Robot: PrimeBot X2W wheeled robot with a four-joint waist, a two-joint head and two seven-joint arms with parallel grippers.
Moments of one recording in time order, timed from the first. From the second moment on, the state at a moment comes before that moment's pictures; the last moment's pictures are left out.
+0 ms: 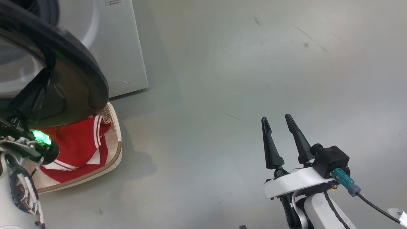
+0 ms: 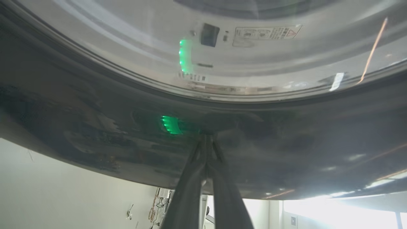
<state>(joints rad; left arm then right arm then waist) -0.50 0.02 0.43 0.25 -1.70 0.10 0.78 -0.11 -0.05 0.41 0.07 0.44 -0.10 -0.25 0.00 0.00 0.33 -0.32</state>
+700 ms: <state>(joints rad) -0.65 0.02 0.39 0.35 -1.64 0.10 0.52 -0.11 -0.05 0.42 0.05 0.45 -0.11 -0.25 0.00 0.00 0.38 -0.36</state>
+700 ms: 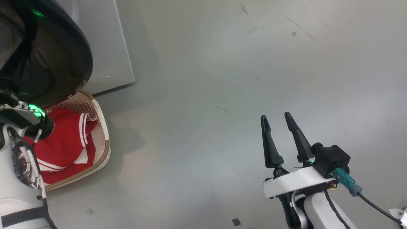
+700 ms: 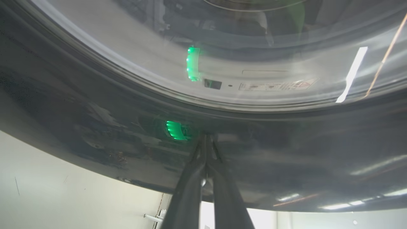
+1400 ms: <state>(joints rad) -0.72 0.02 0.37 0.44 -1.60 0.10 0.43 -0.11 -0.05 0.42 0.04 0.46 -0.12 -0.25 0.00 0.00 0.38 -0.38</state>
